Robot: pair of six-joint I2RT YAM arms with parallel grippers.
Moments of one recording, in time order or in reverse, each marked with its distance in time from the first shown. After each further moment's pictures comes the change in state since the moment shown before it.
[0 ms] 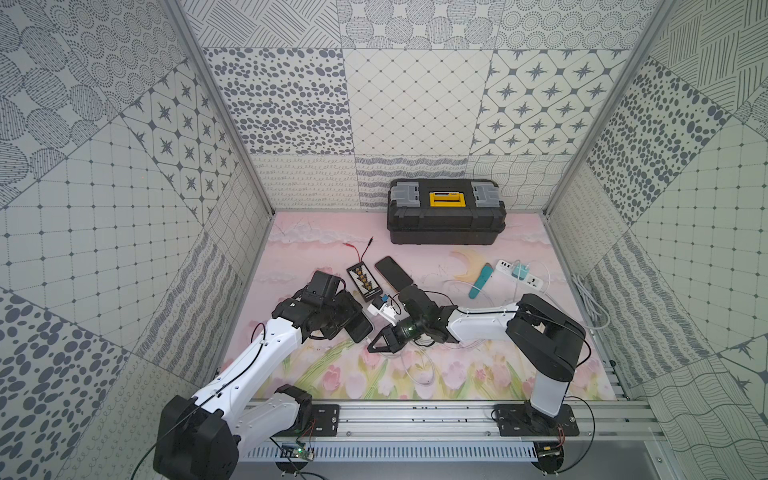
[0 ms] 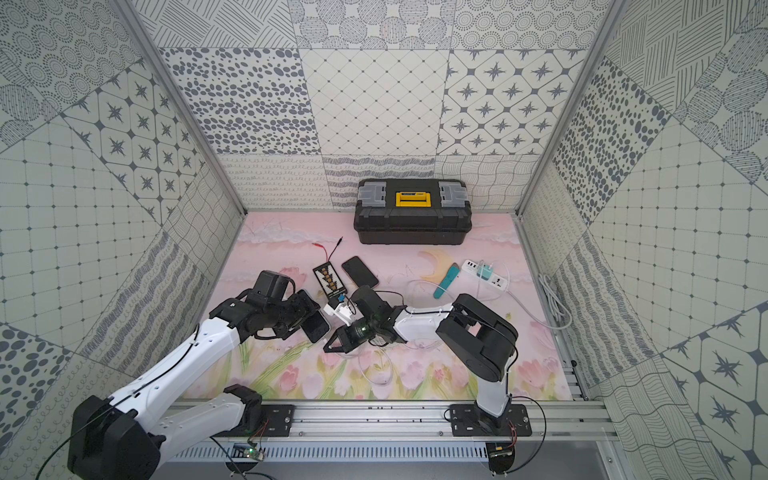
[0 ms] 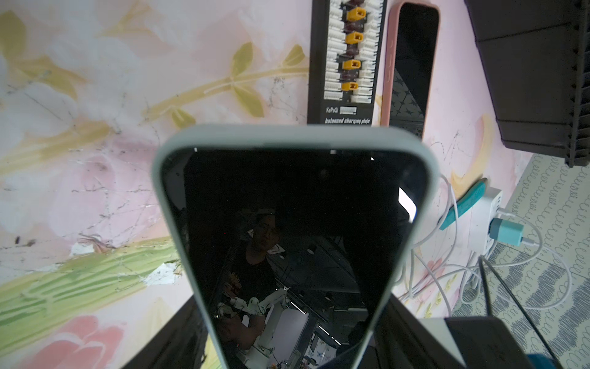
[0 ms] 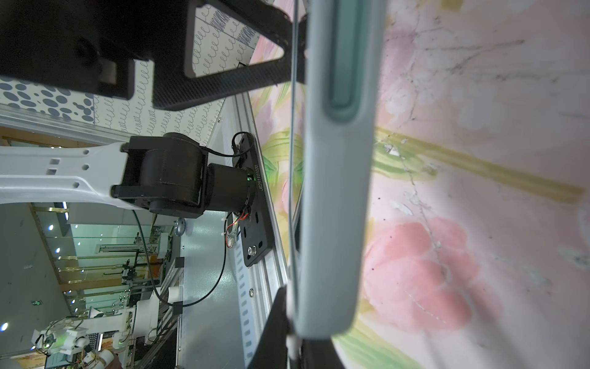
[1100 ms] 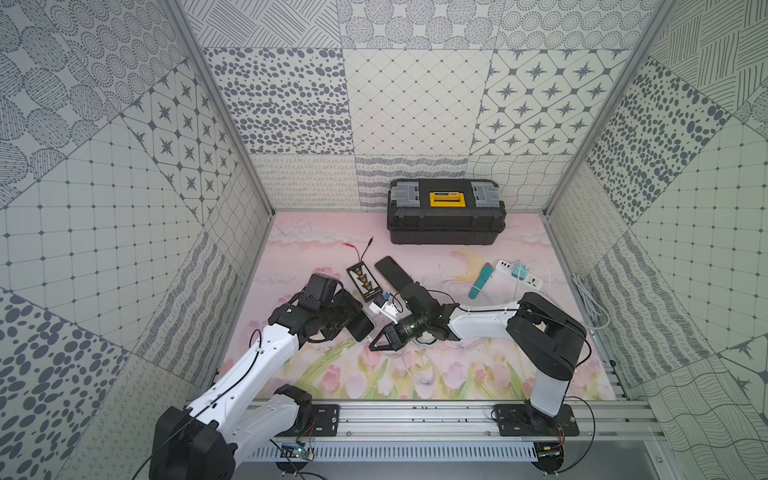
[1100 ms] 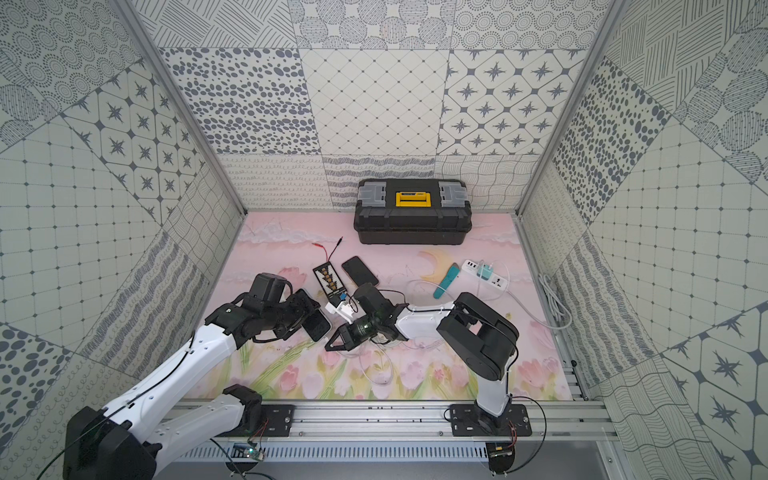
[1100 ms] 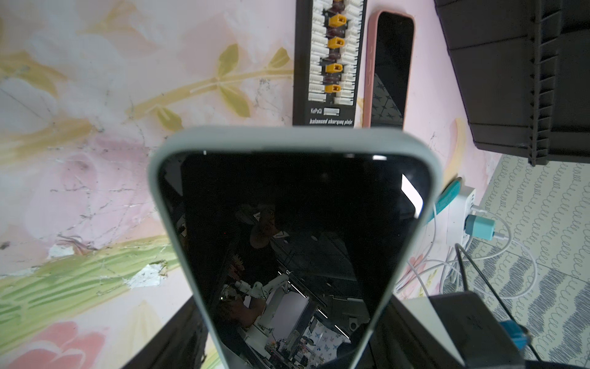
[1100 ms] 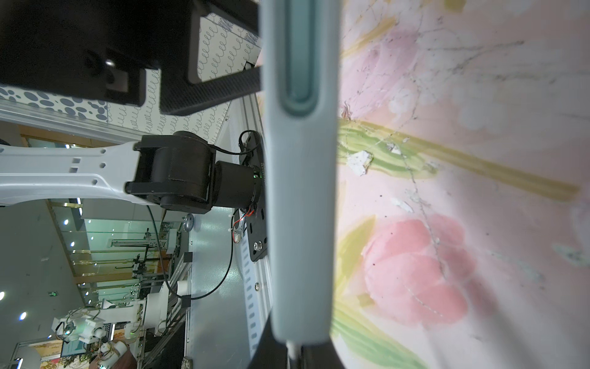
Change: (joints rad) left arm 0.000 -0.050 -0.032 0.038 0.019 -0.022; right arm -0.027 0.000 0.000 -0.002 -0.035 -0.008
